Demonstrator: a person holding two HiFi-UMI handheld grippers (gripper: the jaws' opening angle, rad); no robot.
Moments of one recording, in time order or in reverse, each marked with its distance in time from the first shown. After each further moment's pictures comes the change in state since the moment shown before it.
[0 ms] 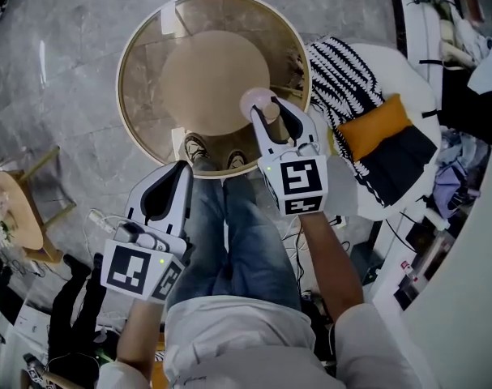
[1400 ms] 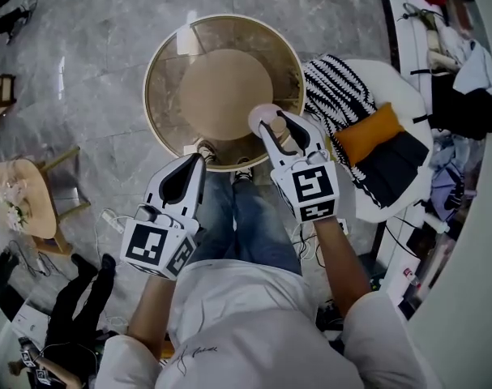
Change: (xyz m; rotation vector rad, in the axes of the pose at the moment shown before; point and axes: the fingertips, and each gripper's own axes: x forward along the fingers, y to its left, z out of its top) left arm -0.060 -0.052 0.037 0.047 -0.072 0.016; right arm -0.106 0.029 0.065 -0.078 -0.032 0.100
